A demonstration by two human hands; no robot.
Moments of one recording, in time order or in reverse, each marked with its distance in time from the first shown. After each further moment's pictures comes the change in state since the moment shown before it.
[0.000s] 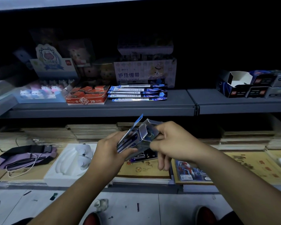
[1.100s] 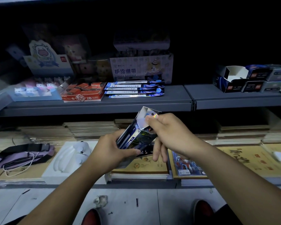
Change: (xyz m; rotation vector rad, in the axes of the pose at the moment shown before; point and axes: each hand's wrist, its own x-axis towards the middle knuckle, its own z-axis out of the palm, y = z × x) left_hand 0.007 0.012 -0.004 -0.225 -0.246 -0.240; right_hand 0.003 -0.003 0.005 0.124 0.175 -0.020
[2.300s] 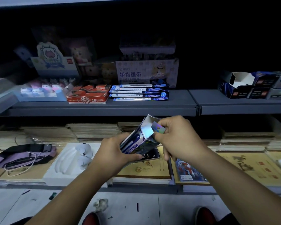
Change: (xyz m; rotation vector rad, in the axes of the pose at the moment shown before) left_hand 0.000 -0.010 -0.001 0.168 0.059 0.039; right_hand -0.002 -0.001 -0.001 -0.240 0.203 -0.092
